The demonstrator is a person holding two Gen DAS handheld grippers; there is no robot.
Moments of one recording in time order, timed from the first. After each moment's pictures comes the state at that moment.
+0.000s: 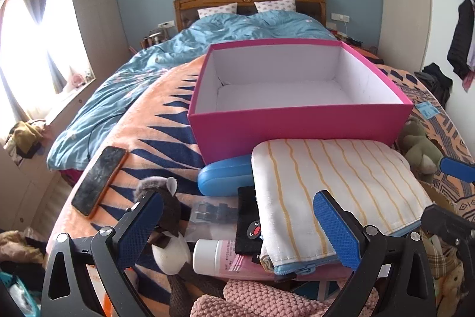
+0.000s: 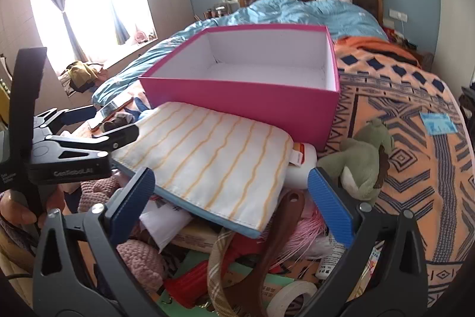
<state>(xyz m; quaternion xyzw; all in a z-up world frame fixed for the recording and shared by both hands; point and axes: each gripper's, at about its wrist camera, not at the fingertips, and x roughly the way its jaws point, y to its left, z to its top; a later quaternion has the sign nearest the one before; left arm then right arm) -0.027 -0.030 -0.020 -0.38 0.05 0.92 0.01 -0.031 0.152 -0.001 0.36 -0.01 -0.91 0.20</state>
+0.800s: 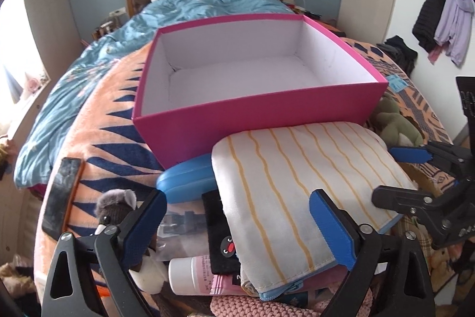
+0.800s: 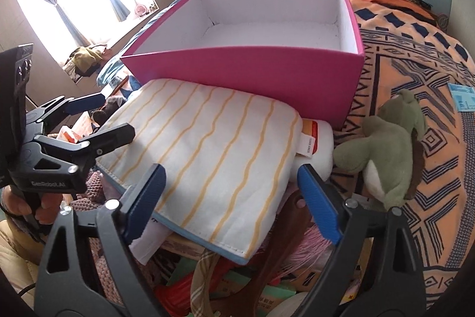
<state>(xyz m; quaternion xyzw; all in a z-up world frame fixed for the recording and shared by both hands) -0.056 -0.024 -0.025 -0.44 0.06 0.89 0.13 -0.079 0.155 -0.028 0.46 -0.04 -0.86 0.23</state>
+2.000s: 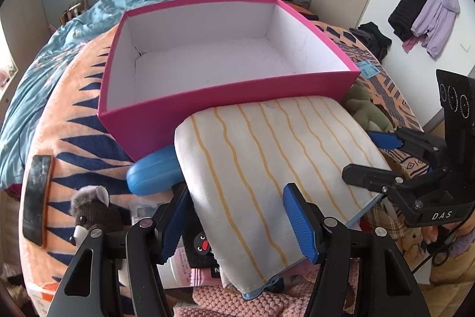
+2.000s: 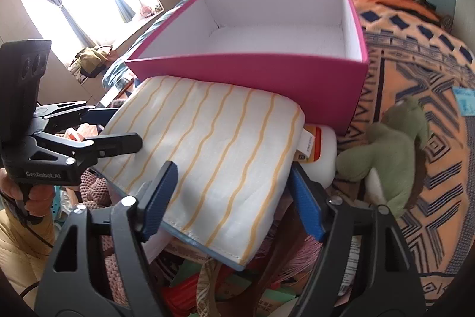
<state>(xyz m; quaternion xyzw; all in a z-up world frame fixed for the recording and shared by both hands) -0.063 -0.023 -0.017 -0.49 0.03 0.85 0.20 -0.078 0.156 -0.020 0.45 -0.04 -0.86 0.24</state>
